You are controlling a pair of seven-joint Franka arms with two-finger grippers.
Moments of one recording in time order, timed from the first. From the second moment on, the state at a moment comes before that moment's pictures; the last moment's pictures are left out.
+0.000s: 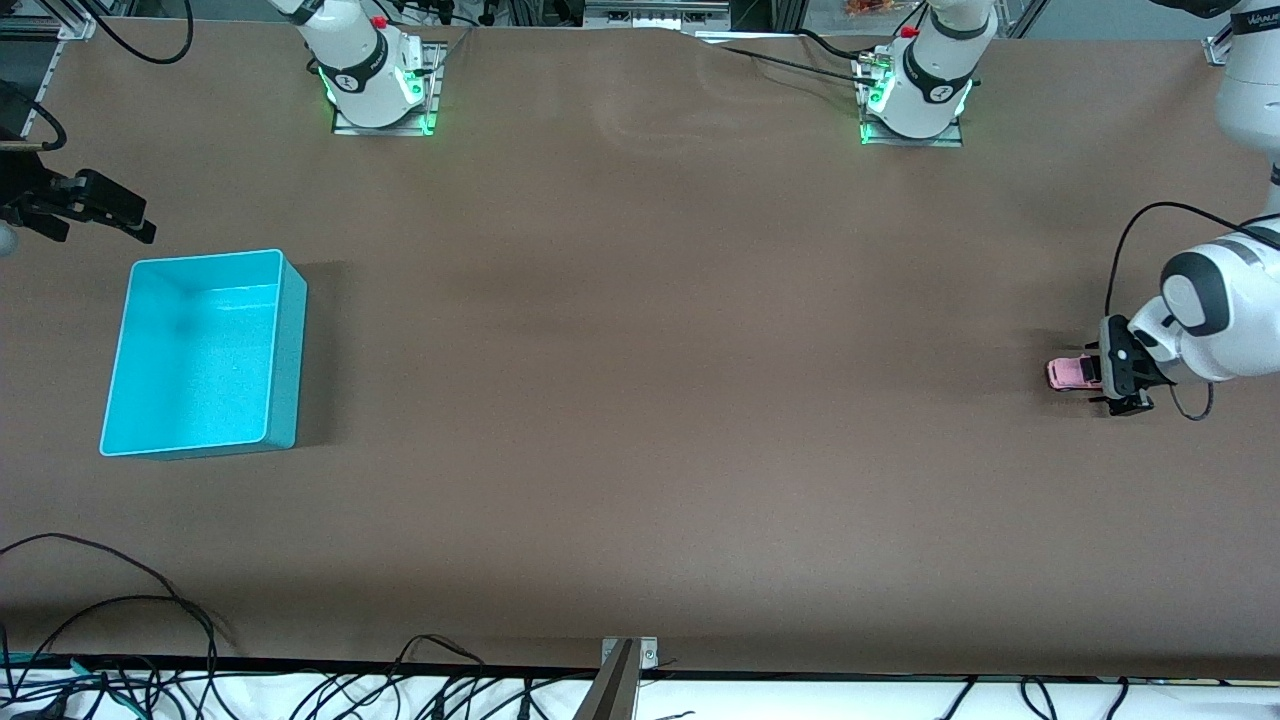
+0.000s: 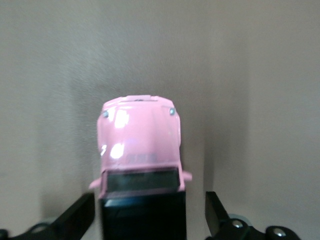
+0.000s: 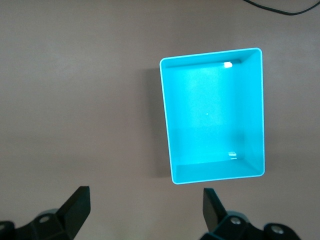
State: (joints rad) left arm 0.47 0.63 -0.05 -1.85 0.06 2.32 1.96; right arm -0.01 -0.02 -0.04 -1.64 0.01 1.59 -0.04
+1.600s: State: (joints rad) left arm 0.44 0.32 -0.23 -1.69 0.03 1.90 1.34; right arm -0.01 -0.02 -0.04 -1.64 0.01 1.59 -0.04
